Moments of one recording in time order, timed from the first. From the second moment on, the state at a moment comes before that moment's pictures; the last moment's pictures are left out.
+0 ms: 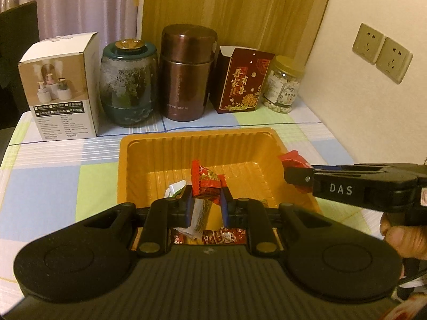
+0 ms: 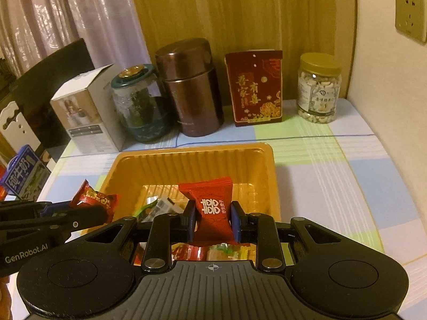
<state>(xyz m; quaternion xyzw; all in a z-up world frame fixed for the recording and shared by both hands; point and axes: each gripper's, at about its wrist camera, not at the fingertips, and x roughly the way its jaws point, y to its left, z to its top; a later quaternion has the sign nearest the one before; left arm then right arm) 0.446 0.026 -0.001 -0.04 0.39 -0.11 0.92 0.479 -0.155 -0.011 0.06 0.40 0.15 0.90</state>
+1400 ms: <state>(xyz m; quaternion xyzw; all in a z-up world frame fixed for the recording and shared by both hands) 0.396 0.032 -0.011 0.00 0.37 -0.07 0.92 0.457 -0.186 -0.004 0.15 0.38 0.14 0.90</state>
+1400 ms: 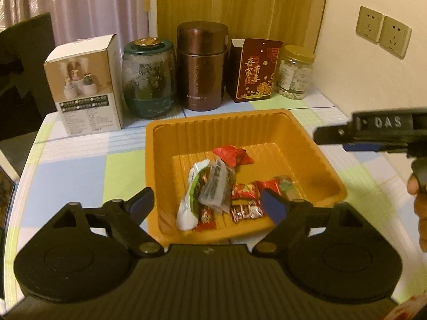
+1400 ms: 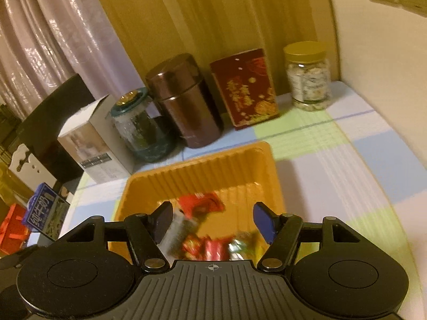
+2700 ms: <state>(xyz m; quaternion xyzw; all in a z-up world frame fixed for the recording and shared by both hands) 0.083 -0.014 0.099 -0.02 0.32 0.00 0.95 0.115 -0.213 0.096 0.05 0.34 0.13 0.93</state>
